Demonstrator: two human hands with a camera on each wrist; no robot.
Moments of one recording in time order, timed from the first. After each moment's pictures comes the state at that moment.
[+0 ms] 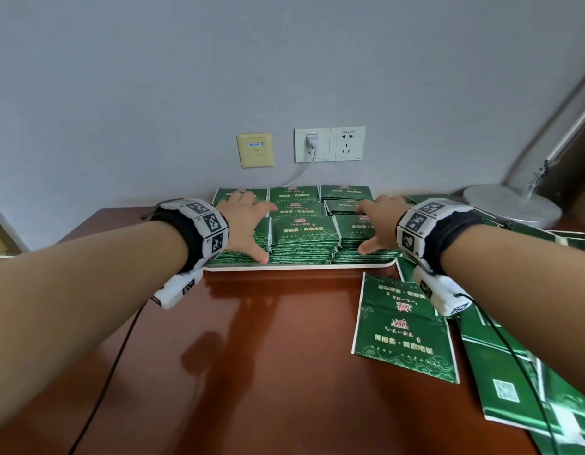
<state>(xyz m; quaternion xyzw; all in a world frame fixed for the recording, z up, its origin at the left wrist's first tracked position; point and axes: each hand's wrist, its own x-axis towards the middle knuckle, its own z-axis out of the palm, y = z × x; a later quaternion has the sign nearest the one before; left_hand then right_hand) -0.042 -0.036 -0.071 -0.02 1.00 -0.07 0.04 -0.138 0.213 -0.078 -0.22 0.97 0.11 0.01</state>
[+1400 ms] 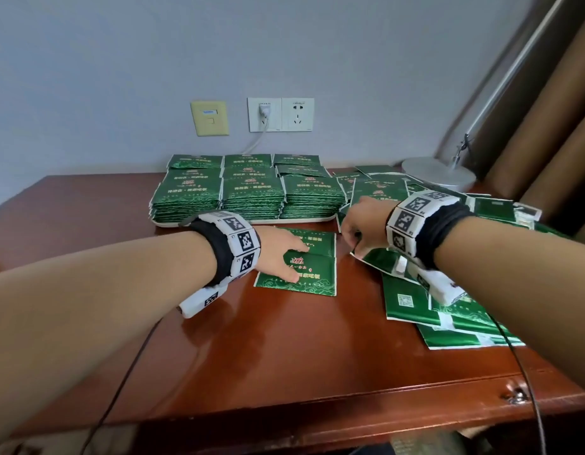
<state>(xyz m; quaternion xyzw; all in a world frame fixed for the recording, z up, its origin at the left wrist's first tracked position) 0.010 0.108 -0.121 0.17 0.97 -0.03 0.16 -0.054 0.299 -0.090 -0.36 0.91 0.16 0.07</state>
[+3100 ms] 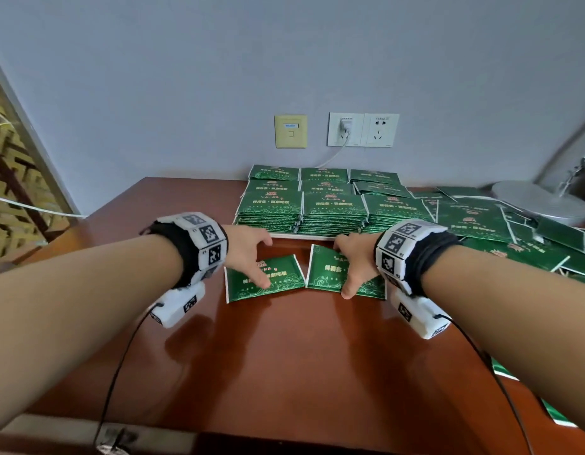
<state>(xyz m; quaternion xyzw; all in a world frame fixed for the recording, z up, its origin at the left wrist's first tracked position) 0.058 -0.041 -0.101 -0.07 0.98 0.05 0.19 -0.026 0.161 -0.105 -0.33 0.92 0.12 0.17</state>
